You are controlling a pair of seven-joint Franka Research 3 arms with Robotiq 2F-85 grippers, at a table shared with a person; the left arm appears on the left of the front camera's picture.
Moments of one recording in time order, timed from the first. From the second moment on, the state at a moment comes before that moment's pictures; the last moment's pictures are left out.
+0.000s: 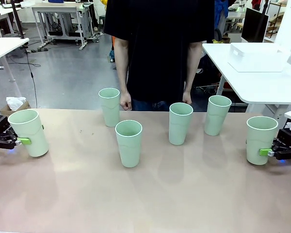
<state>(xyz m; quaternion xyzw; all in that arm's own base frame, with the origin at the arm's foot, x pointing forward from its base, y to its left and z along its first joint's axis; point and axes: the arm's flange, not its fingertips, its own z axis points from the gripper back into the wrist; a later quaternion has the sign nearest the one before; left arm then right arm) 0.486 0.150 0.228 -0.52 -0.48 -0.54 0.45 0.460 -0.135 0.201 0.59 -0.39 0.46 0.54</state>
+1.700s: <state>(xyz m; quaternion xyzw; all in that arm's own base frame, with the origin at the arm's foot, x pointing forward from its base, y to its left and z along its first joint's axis) 0.425 0.032 0.421 -0.44 -0.59 -0.53 0.42 0.428 0.013 0.343 0.51 -0.56 0.41 0.51</state>
